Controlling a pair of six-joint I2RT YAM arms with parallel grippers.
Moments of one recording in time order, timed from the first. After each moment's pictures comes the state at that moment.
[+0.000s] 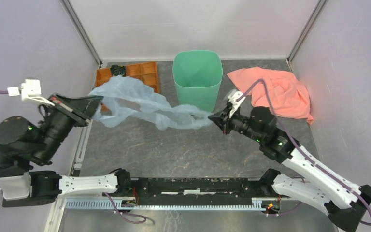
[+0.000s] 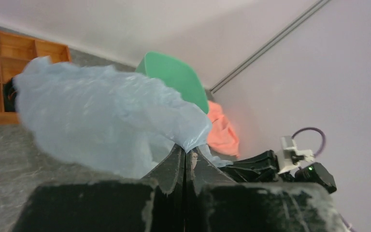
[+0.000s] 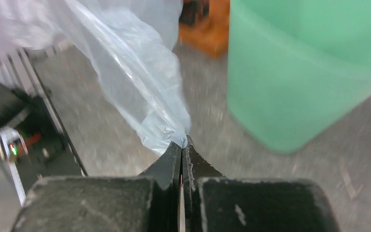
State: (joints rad) left arm -1.29 0.73 1.73 -1.07 -0.96 -0.70; right arm 0.79 0.83 0.76 -0.18 -0.13 0.08
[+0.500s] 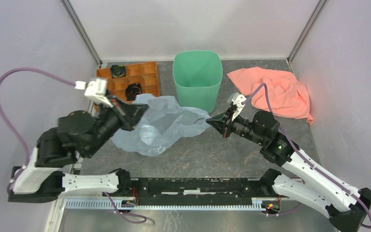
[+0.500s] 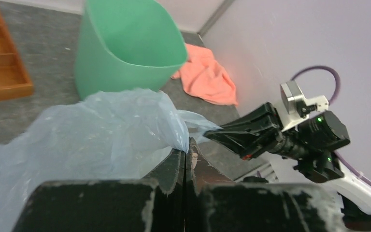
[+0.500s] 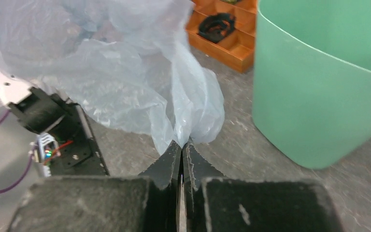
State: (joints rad) left arm -1.29 0.79 1.55 -0.93 -0.77 -0.71; right arm 0.79 0.77 0.74 -0.07 -0.20 0.13
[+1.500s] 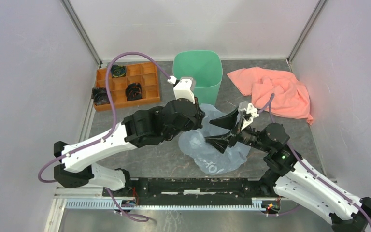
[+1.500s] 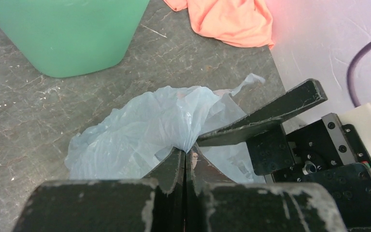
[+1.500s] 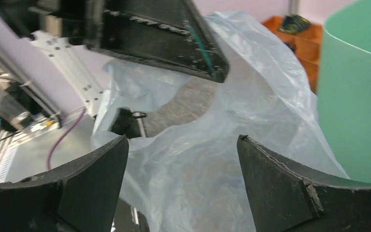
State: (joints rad) left arm -1.25 1.32 1.57 -0.77 -0.57 -0.79; right arm 0.79 0.63 0.56 0.25 -0.44 0.35
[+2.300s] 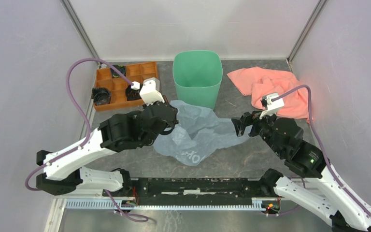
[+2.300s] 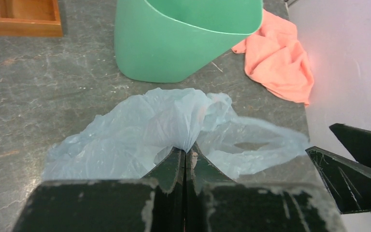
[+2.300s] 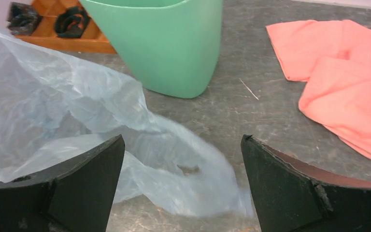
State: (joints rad) left arm -1.22 1.16 1.51 -0.96 -0.82 -1.01; right arm 0.79 0.59 0.92 -0.58 0.34 0.25
